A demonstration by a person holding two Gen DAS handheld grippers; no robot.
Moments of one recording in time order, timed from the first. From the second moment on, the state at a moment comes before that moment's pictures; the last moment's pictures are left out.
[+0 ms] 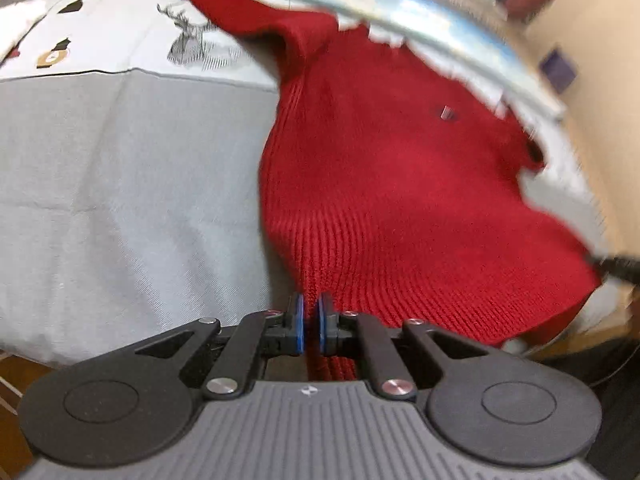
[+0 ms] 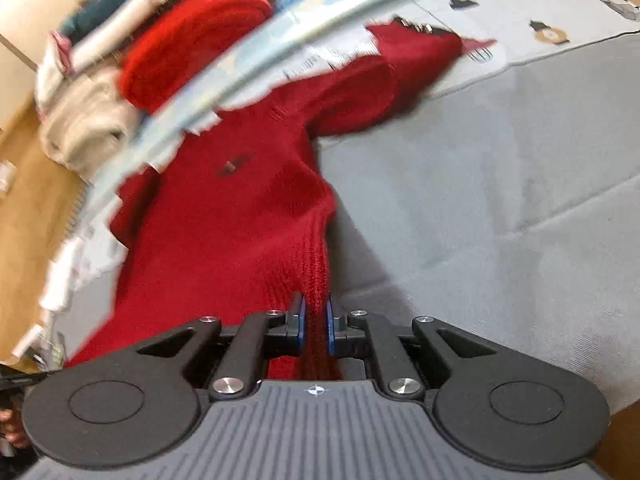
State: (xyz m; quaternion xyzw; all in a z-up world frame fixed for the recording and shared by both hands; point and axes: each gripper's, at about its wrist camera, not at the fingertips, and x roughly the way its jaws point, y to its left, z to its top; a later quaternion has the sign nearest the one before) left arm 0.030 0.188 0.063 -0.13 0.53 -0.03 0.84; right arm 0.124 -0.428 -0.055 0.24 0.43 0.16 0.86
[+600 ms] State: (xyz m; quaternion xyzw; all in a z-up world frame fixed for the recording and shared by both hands) left arm 0.018 0.142 0.002 -0.04 0.63 -0.05 0.77; right arm 0.123 -0.382 -0.082 0.07 0.49 0.13 0.86
